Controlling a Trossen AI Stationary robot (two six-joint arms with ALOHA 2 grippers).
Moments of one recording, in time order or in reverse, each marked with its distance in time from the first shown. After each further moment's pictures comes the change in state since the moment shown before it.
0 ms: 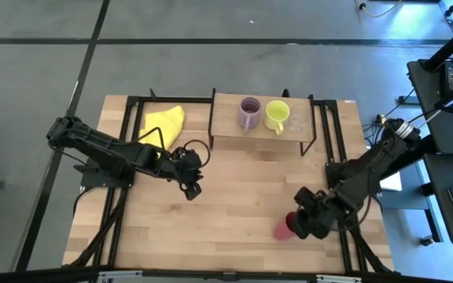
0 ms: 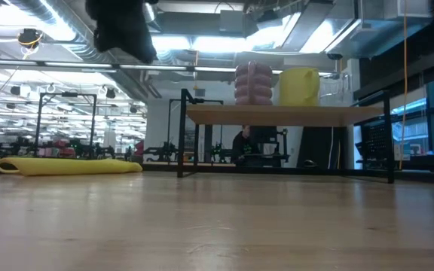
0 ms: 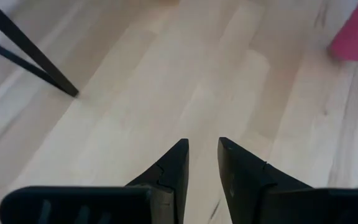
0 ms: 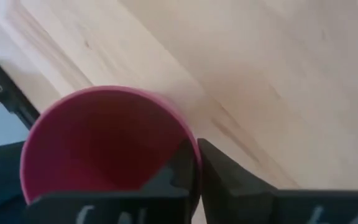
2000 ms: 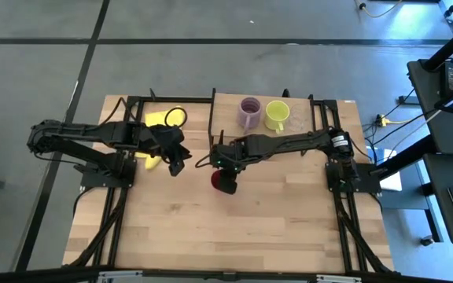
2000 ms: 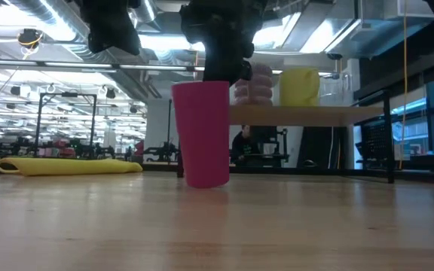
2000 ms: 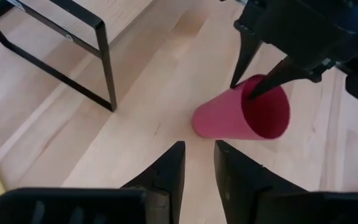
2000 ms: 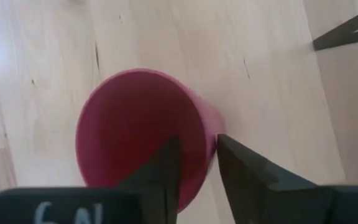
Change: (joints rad) left arm 0.272 -0.301 -0.123 -0.016 0.201 0.196; right arm -0.760 0.712 0.860 -0.055 -0.214 -1.323
